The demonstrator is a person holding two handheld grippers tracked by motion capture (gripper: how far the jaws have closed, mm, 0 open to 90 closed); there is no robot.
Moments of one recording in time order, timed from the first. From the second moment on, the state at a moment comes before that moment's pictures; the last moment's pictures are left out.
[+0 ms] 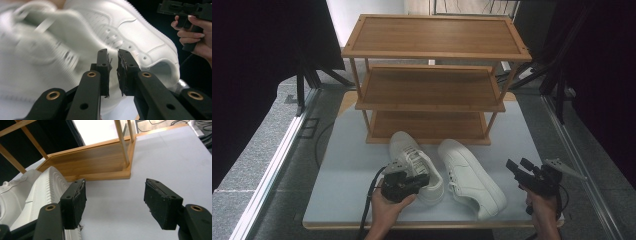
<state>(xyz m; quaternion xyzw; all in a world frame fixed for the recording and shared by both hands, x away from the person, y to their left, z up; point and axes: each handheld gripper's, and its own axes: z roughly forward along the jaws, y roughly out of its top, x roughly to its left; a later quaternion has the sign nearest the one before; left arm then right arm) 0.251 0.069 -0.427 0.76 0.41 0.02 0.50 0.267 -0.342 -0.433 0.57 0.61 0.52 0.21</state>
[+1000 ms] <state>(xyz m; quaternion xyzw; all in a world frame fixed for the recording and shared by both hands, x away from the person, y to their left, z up) 0.251 0.094 -0.446 0.81 0.44 0.06 0.39 0.260 -0.344 -0.429 0.57 0.61 0.50 0.22</state>
